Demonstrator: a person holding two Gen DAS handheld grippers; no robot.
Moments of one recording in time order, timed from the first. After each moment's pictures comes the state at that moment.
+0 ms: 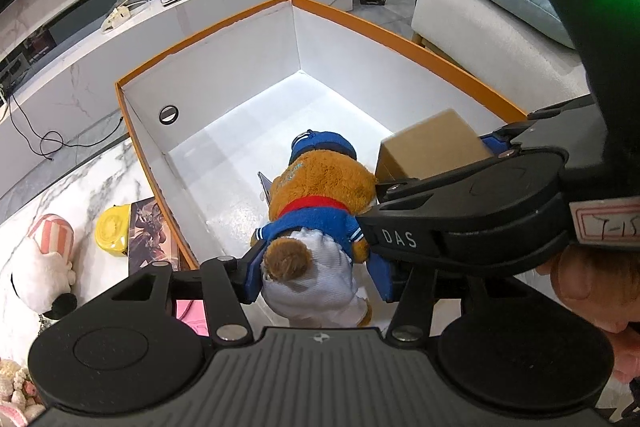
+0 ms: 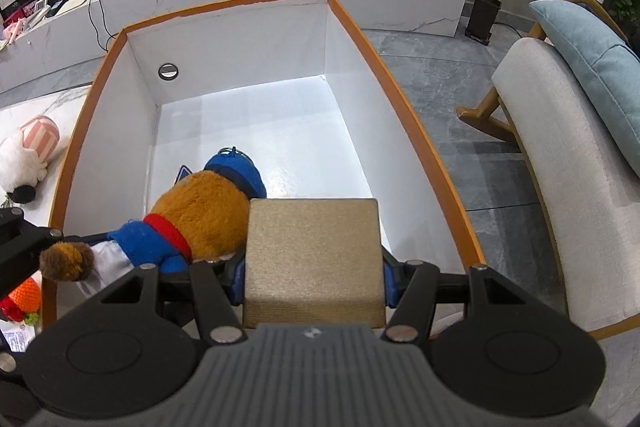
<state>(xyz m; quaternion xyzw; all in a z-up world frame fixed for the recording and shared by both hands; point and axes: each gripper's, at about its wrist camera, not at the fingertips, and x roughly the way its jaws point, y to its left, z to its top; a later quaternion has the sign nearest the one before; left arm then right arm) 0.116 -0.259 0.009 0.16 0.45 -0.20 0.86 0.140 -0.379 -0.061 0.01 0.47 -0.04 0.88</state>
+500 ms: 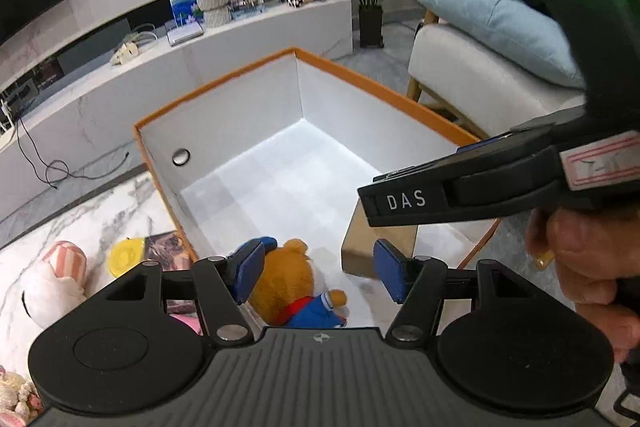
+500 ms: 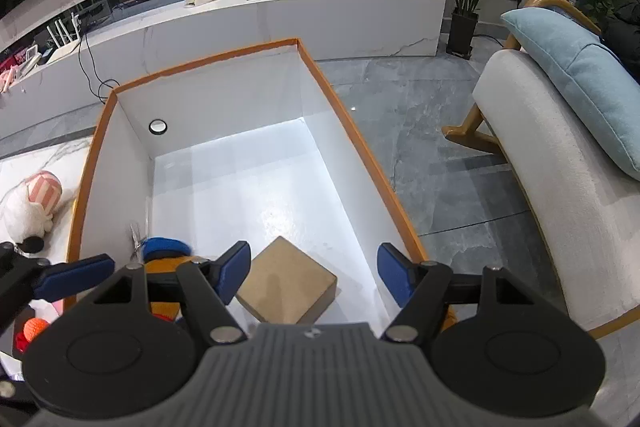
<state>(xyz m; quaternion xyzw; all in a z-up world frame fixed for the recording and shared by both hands) 0.104 -0.250 0.034 0.14 0.39 -0.21 0.89 0.134 -0.394 -0.036 0.05 0.43 -0.06 0.90</state>
